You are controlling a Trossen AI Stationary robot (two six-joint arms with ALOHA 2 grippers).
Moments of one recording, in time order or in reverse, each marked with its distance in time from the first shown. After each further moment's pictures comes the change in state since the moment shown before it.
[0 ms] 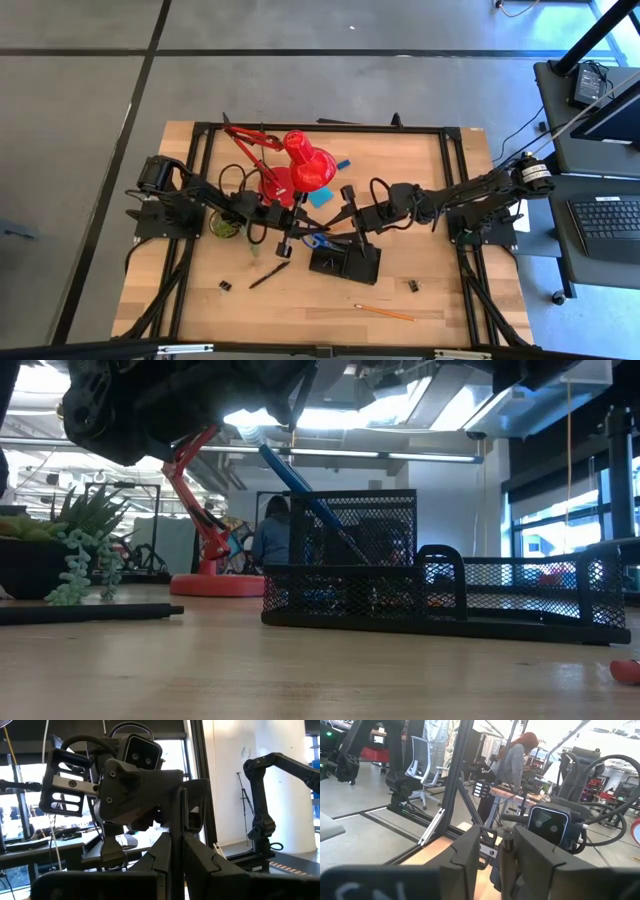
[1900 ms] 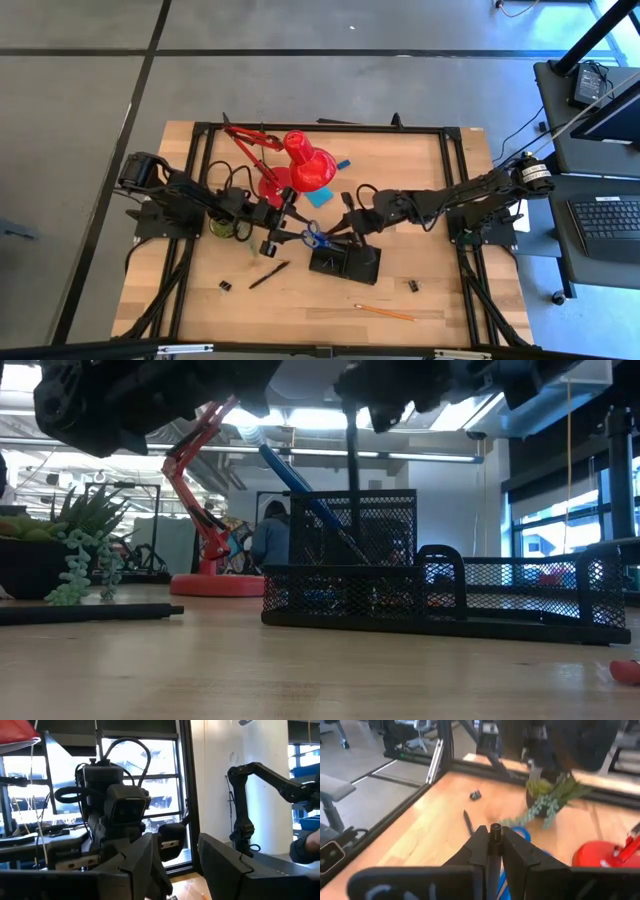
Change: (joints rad) left arm -0.003 -0.154 -0.119 -0.048 0.050 -0.054; right arm -0.006 0.000 -0.001 -0.369 0.064 0.171
